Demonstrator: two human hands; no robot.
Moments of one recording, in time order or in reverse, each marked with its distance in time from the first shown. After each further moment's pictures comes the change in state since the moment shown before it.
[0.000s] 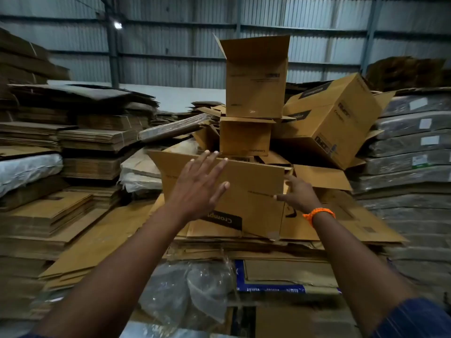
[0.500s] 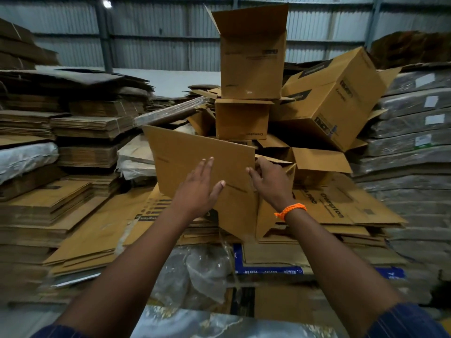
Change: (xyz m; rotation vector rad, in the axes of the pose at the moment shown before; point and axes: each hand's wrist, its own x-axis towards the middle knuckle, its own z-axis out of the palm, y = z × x) left_hand -0.005 0.015 0.057 -0.275 -0.262 -0.331; right_hand -0.033 -0.047 0.037 -0.045 0.186 -0.391
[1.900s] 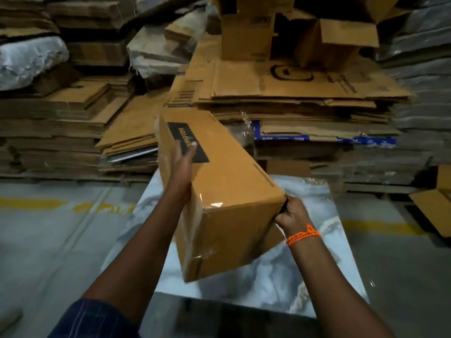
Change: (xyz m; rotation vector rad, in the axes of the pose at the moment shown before) left_hand -0.344 -0.072 0.045 -1.223 0.127 -0.657; right_hand -0.431 -0.089 -0.006 1.326 0.070 1.652
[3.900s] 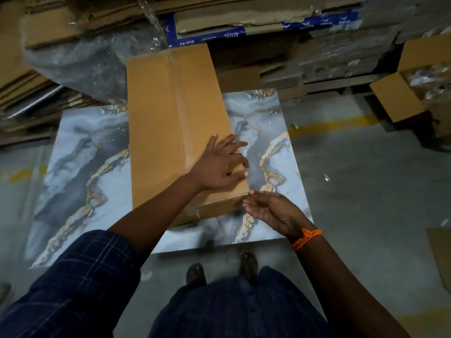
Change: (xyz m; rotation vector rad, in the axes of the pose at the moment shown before) left_hand -0.078 -0.205 0.211 1.020 -1.045 0.647; right_hand 0.021 -0.007 -0.225 -0.142 -0.076 0.327
